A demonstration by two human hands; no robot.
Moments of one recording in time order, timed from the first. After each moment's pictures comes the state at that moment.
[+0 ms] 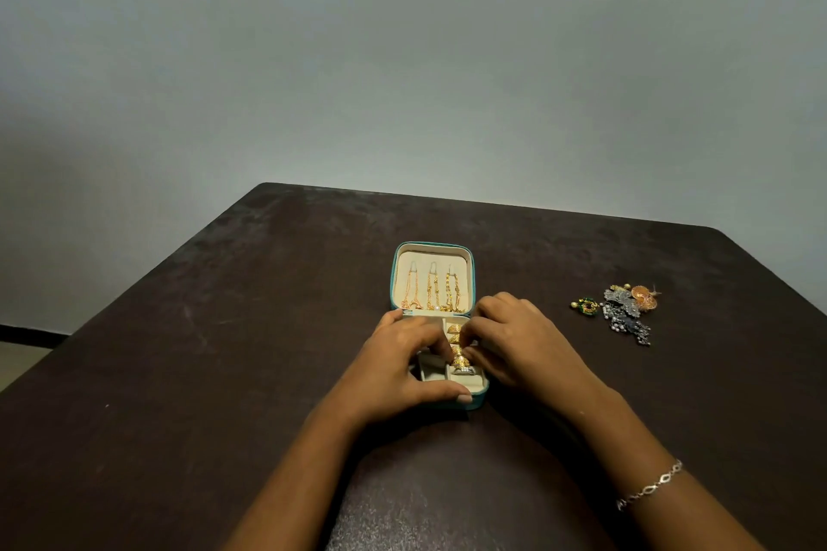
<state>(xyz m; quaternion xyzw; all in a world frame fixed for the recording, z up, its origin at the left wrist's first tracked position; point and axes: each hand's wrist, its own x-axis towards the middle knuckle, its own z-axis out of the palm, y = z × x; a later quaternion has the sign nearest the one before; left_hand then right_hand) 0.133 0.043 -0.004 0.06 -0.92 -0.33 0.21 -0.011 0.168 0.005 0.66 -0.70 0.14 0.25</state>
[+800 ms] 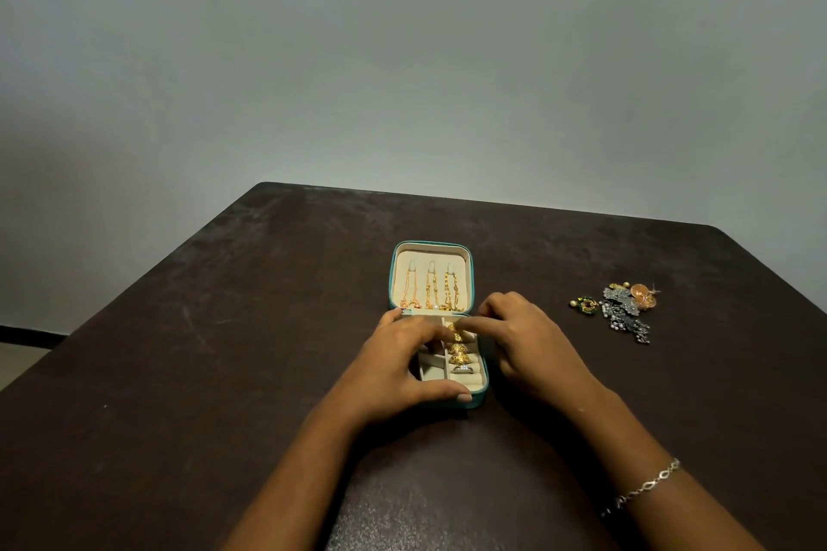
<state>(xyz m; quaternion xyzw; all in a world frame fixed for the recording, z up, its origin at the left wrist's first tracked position) 0.134 0.045 0.001 0.09 -0.92 -0.34 0.16 -0.009 0.172 0.009 0.61 -0.77 0.13 0.13</state>
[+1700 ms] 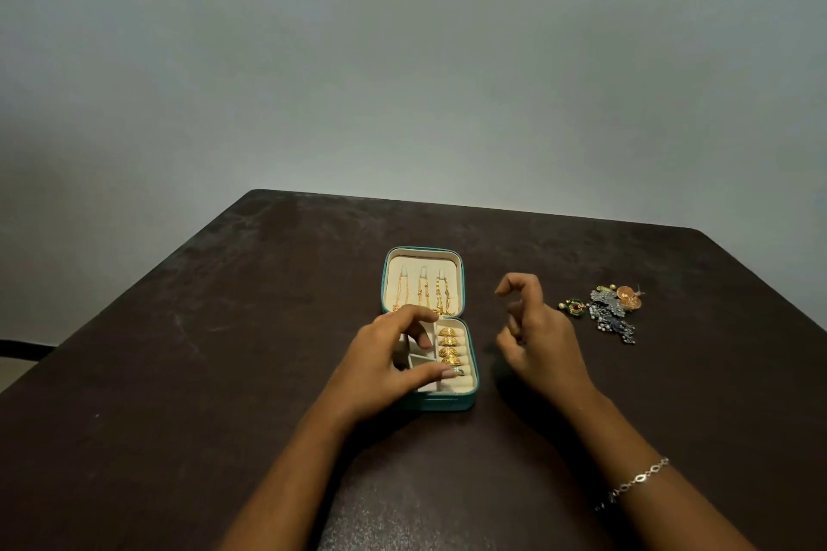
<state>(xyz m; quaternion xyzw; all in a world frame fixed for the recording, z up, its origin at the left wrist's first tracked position) 0.134 0.041 -0.002 0.10 -0.87 -0.42 0.24 -0.011 0.182 0.006 0.49 -0.79 0.35 0.13</state>
